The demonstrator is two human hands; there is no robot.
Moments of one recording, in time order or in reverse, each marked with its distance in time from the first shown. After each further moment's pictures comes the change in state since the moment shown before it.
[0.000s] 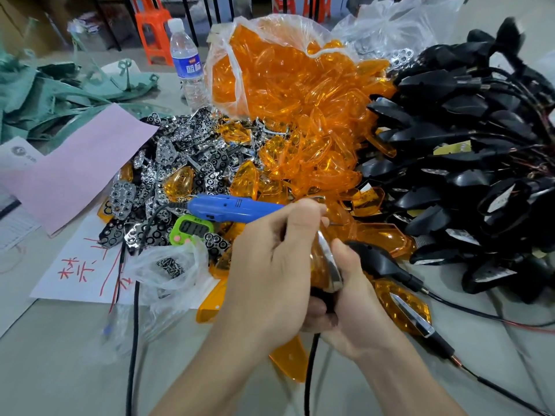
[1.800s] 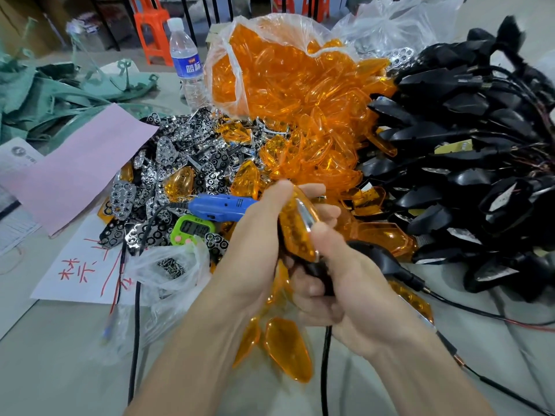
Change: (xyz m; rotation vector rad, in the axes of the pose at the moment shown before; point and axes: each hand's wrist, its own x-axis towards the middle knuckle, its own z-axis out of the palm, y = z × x) left_hand 0.036 -0.018 -0.008 -0.378 -0.182 -0.236; right_hand -0.002 -0.026 0.019 -0.130 0.114 0.026
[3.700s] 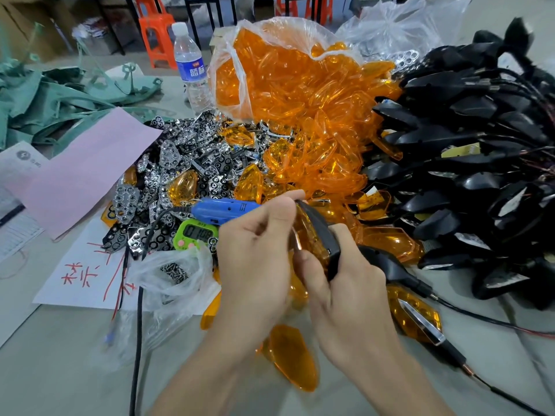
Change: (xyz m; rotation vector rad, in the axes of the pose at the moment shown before) left_hand -0.008 -0.014 0.003 0.187 0.324 0.278; right_hand 0.003 0.026 0.002 -1.025 0.509 -0.513
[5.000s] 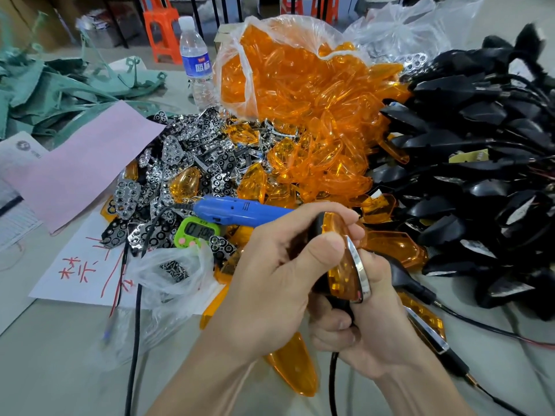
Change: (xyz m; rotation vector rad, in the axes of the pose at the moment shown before) left_hand -0.011 0.022 -0.012 -0.074 -0.431 0.088; right_hand 0.007 0.017 -0.017 1.217 -0.638 0.631
